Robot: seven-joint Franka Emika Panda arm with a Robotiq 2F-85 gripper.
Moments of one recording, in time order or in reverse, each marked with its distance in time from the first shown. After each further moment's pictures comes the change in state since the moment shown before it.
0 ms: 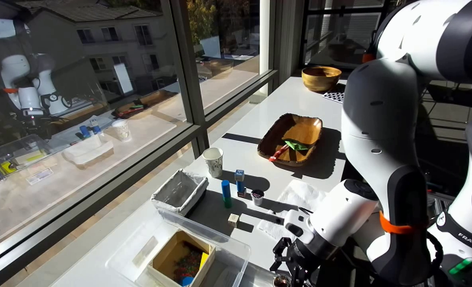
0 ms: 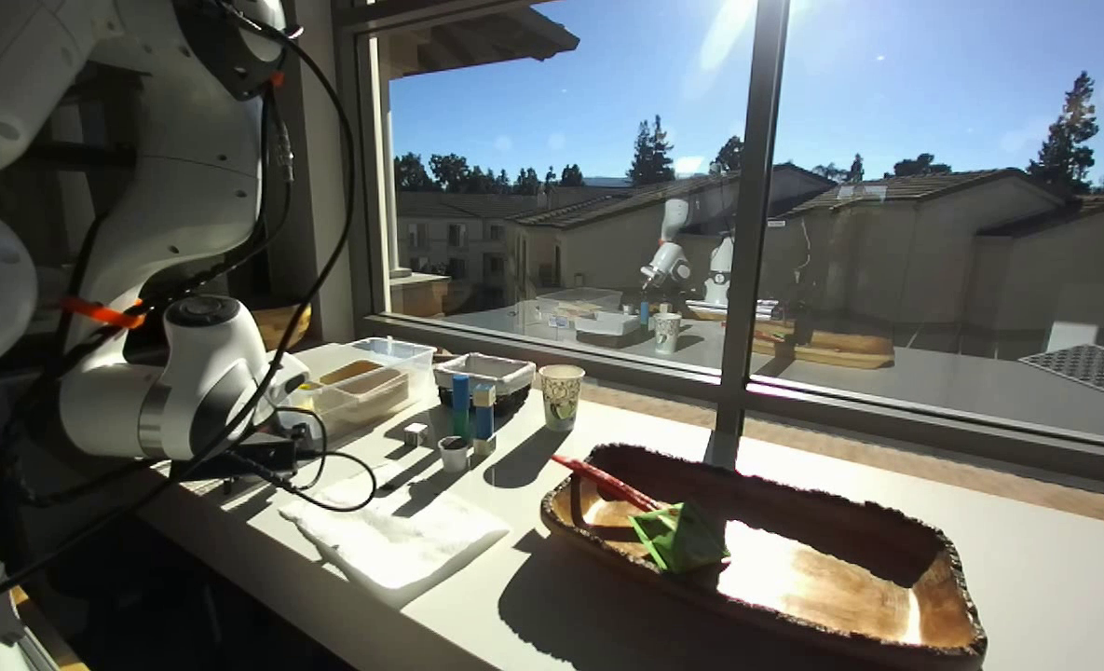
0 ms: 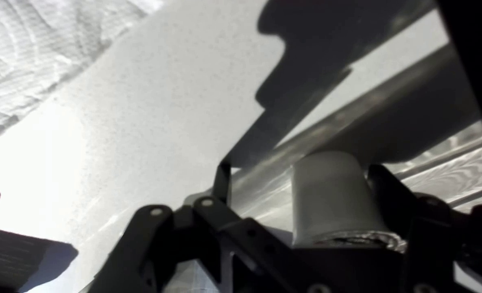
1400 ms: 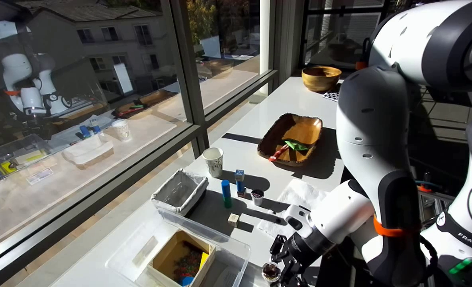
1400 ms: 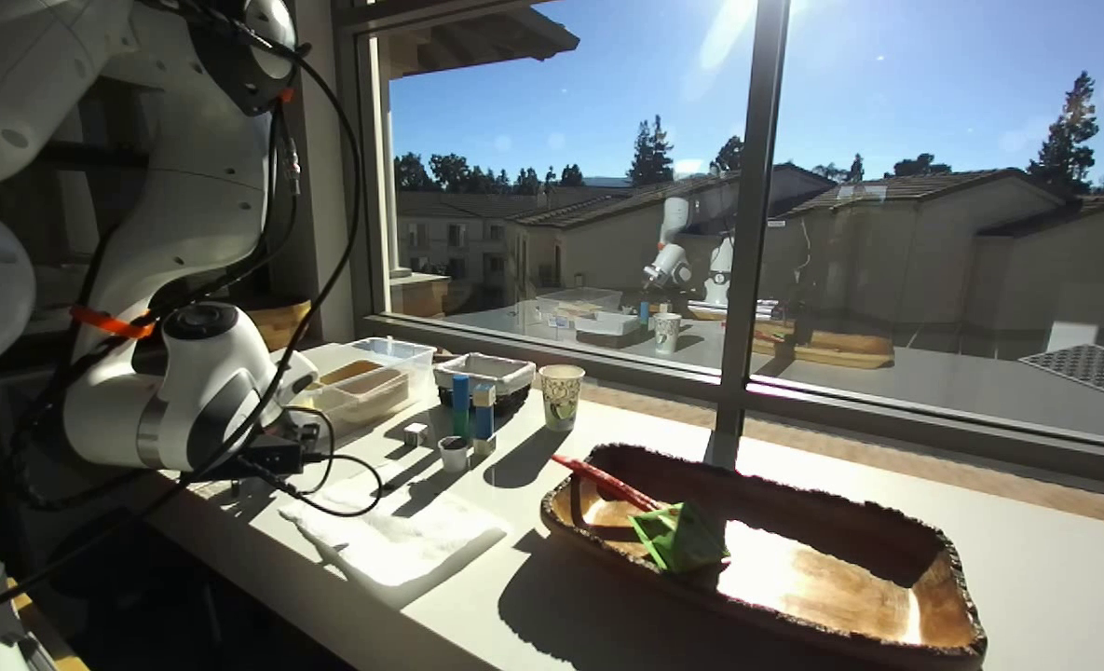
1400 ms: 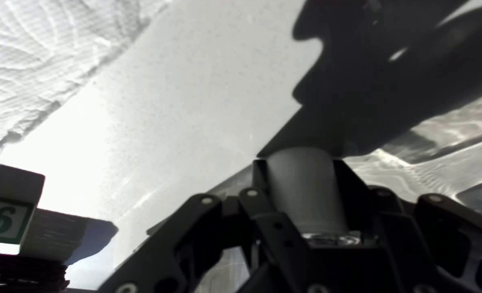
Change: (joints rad) arm -0.012 0.045 0.003 0.017 0.056 0.118 -0.007
